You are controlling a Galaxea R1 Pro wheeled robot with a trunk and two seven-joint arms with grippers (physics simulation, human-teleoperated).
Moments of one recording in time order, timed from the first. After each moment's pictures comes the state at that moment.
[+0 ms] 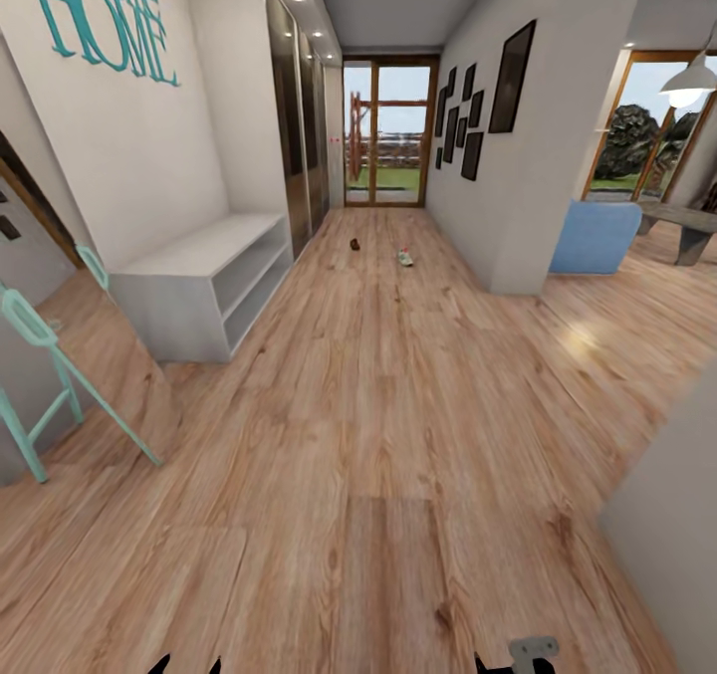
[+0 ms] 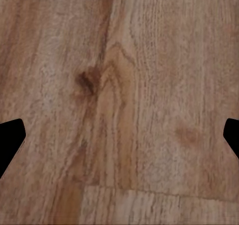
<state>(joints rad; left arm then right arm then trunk) -0.11 0.08 0.38 -0.45 0.01 -0.62 -0.54 -0.41 -0.06 -0.11 -0.03 0.20 -0.44 0.01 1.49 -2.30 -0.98</state>
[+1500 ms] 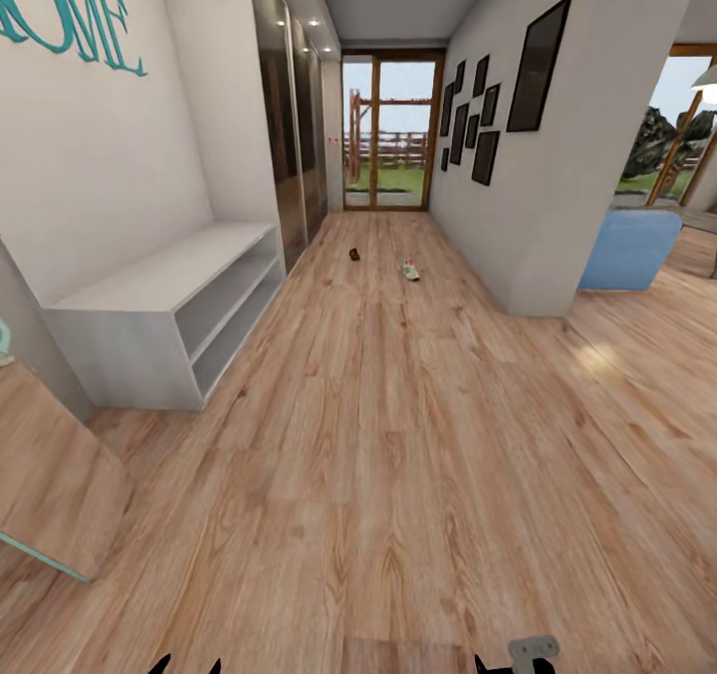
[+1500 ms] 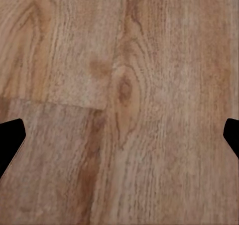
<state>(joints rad) -0.10 0.08 0.38 -0.45 0.01 -0.62 -0.54 -0.41 -0.06 -0.11 -0.03 0.20 -0.44 0.01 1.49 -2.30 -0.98</state>
